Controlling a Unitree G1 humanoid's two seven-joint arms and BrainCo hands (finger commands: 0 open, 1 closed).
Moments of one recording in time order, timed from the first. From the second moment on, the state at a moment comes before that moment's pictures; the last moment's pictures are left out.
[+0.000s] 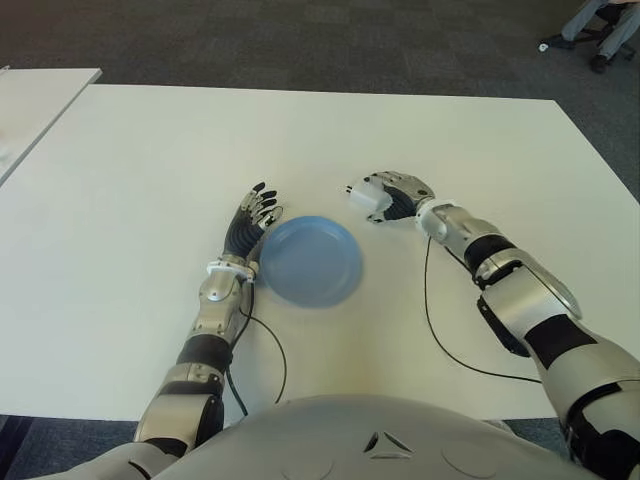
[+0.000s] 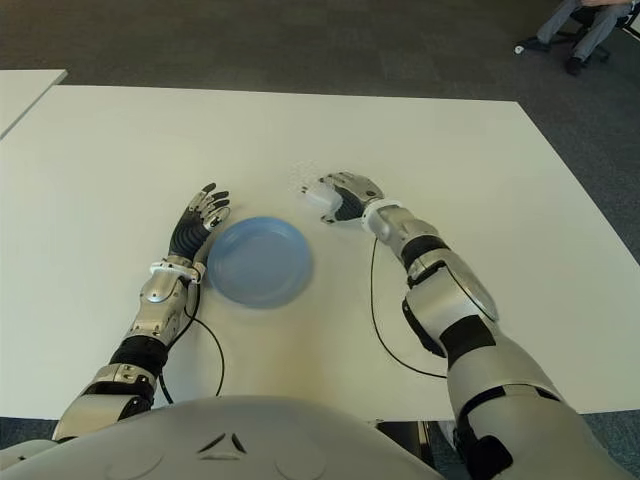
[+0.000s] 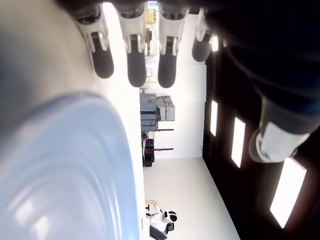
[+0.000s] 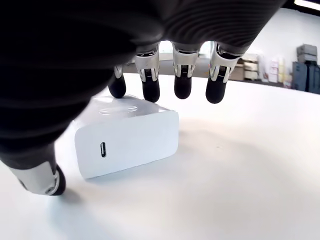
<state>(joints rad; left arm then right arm) -0.15 0.07 0.07 0.72 -0.06 -0.47 -0.14 -0.84 -0.50 0.78 1.26 -0.89 -0.57 -0.29</state>
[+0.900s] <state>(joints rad) -0.19 0.08 0.08 0.81 -0.07 -0.51 -0.16 -0.63 -0.78 0.73 0.97 -0.90 -0.72 -0.33</state>
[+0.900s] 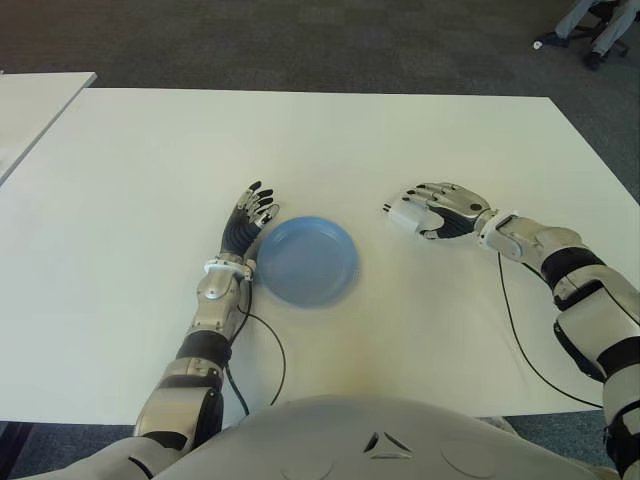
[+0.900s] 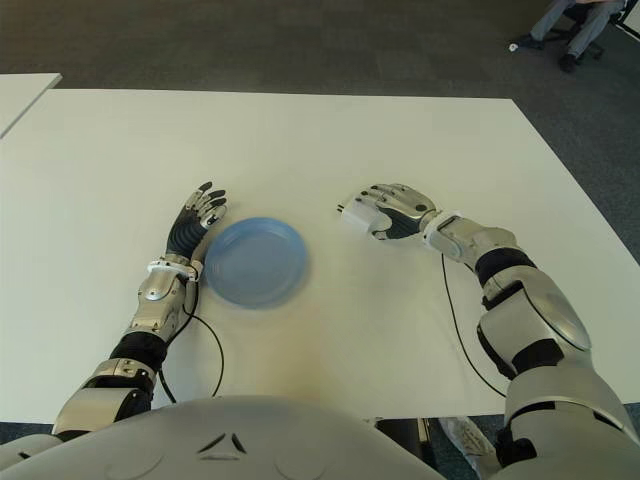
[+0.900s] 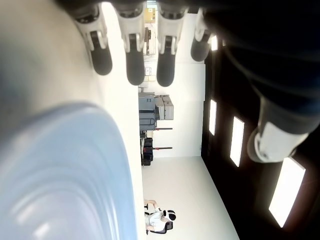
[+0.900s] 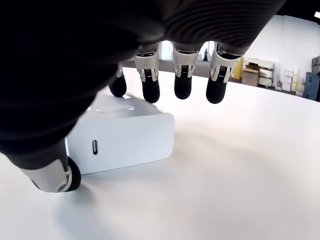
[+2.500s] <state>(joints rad) -0.23 0.09 0.10 0.87 -0.06 -0.54 -0.16 -0.37 -0.69 0.35 0.64 -0.53 -0.67 0.02</state>
